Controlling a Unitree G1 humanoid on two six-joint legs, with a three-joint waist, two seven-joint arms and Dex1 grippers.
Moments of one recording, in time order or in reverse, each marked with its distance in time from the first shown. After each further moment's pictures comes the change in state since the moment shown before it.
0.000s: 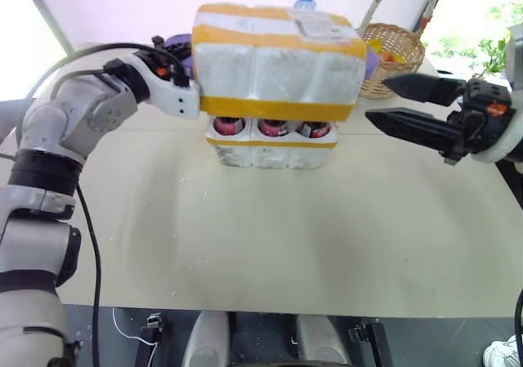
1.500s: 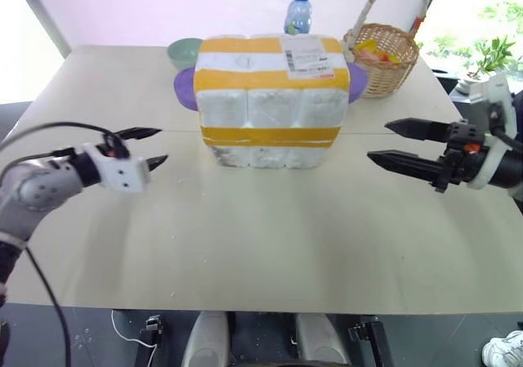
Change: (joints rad) left arm 0.675 0.337 0.172 -0.293 -0.925 0.149 -0.498; right arm 0.209 -0.026 0.041 0.047 -0.322 -0.099 0.222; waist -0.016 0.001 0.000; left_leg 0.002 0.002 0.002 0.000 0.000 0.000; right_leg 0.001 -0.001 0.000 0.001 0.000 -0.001
